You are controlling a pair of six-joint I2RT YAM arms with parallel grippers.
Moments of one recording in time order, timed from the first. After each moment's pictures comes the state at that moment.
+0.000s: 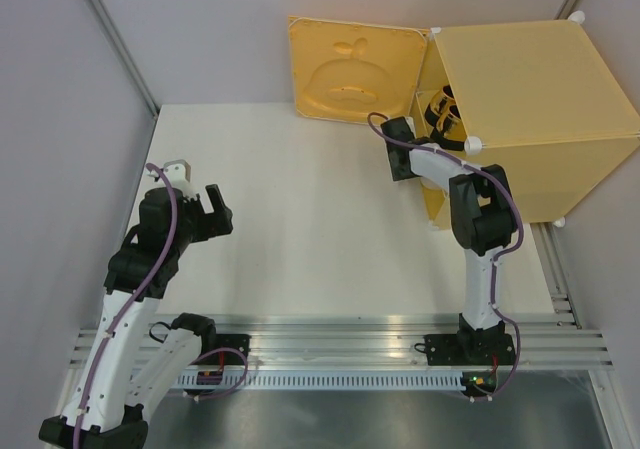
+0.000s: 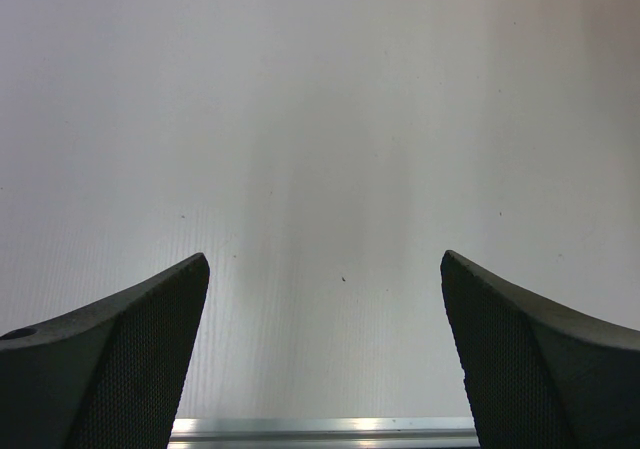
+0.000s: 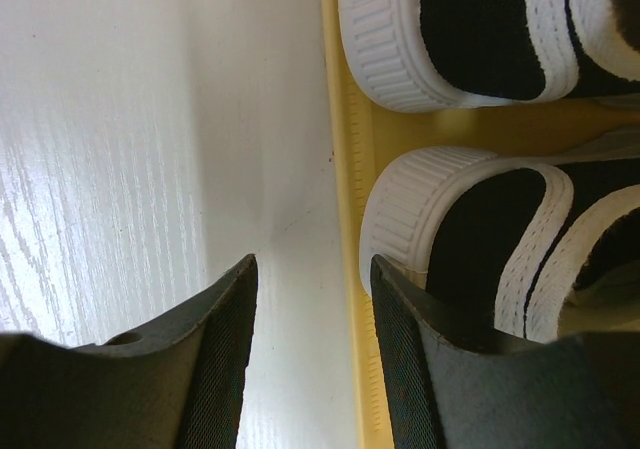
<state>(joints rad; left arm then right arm) -0.22 0.71 0.96 -0.81 -0.15 -0.32 0.32 2.11 1.54 -0.47 0.48 0.12</state>
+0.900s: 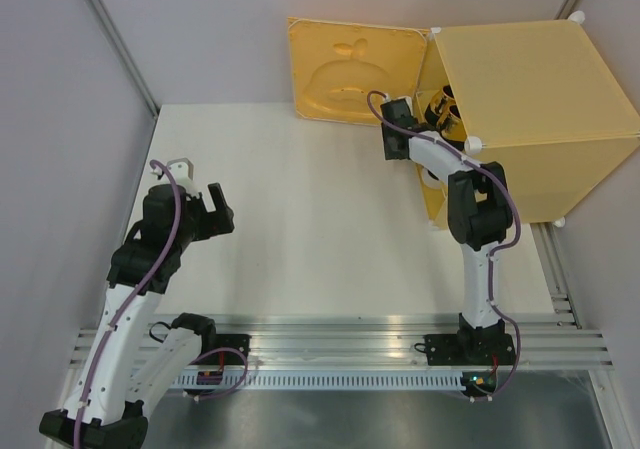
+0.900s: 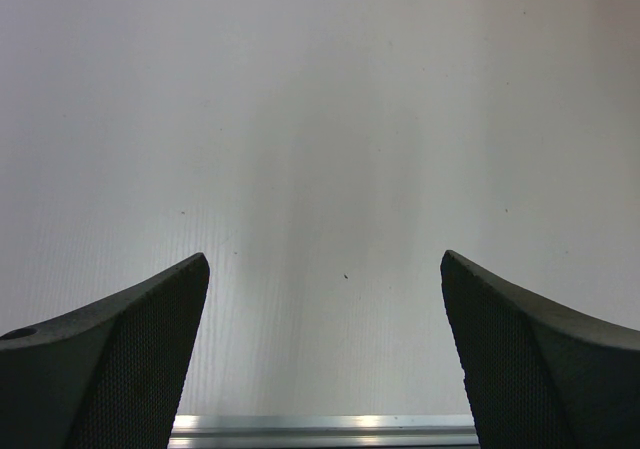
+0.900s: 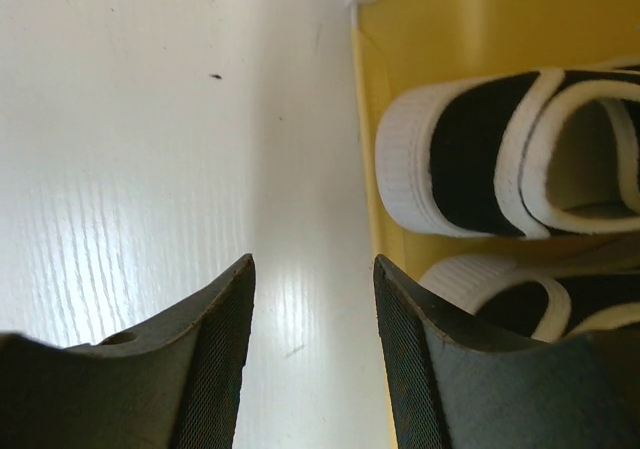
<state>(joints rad) -0.22 0.74 0.96 -0.81 -0.15 -0.32 0.31 2.16 1.72 -0.45 0.41 0.13</state>
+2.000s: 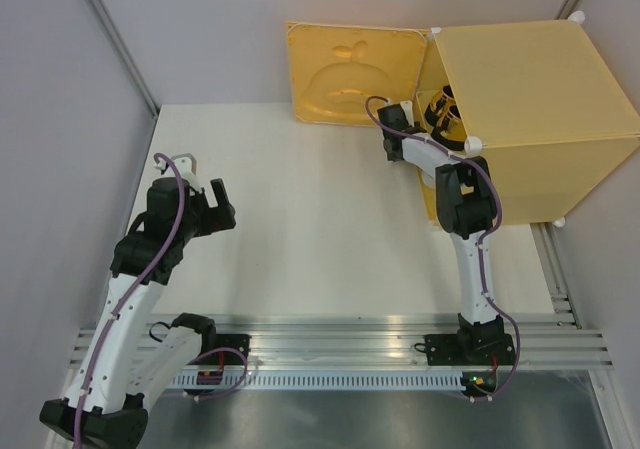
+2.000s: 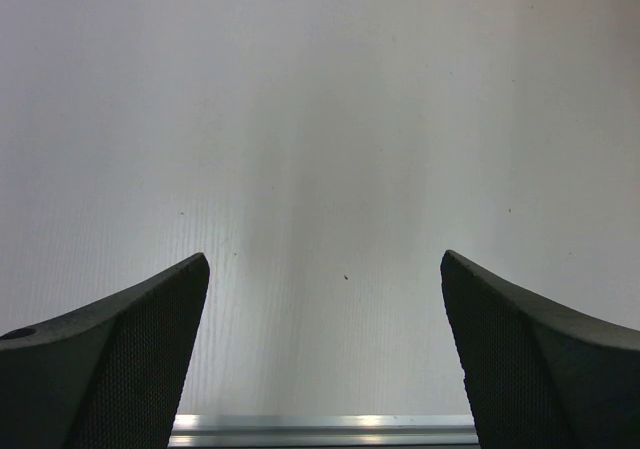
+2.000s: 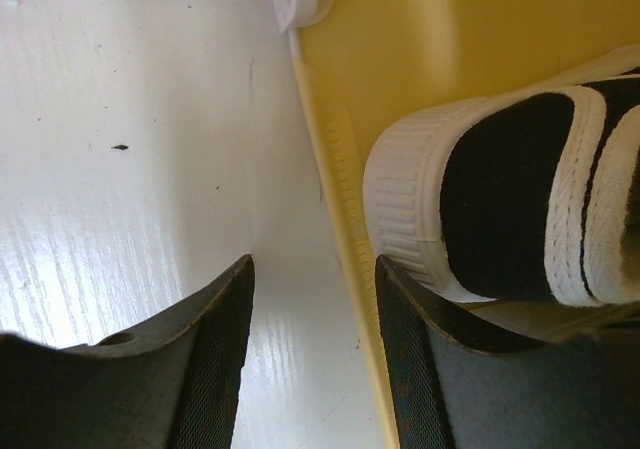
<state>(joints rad) -0.22 0.80 0.98 -0.81 -0.15 -0.32 0.29 2.35 1.84 -0.40 0.56 0.15</state>
